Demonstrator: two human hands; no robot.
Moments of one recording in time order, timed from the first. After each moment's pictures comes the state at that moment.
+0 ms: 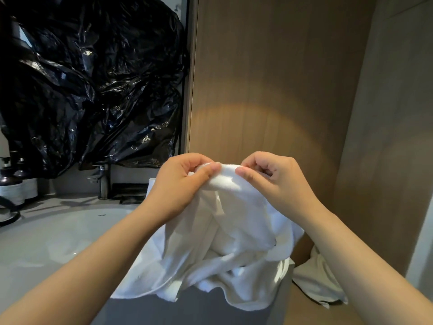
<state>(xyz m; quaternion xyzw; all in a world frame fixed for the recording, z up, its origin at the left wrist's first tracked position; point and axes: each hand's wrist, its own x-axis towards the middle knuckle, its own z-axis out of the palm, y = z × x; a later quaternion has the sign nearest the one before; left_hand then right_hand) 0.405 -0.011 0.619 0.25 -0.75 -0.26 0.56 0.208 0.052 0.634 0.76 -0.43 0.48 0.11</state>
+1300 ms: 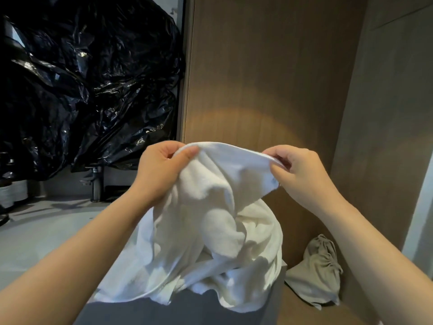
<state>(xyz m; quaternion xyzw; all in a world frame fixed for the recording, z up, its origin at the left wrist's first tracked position) 0.413 -0.045 0.633 0.28 -0.69 -0.23 0.62 0.176 0.064 0.653 0.70 -0.52 0.46 0.17</state>
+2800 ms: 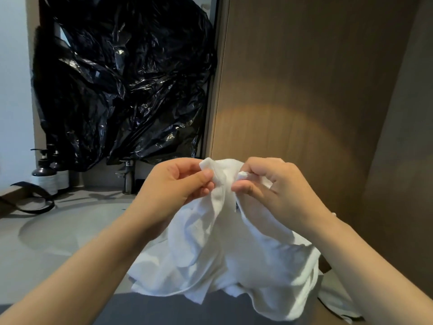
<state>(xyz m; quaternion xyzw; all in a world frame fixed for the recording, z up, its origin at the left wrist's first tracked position) 0.466 -0.010 0.606 0.21 -0.64 -0.49 0.56 0.268 0.046 0.636 0.81 -0.40 0.40 0.14</state>
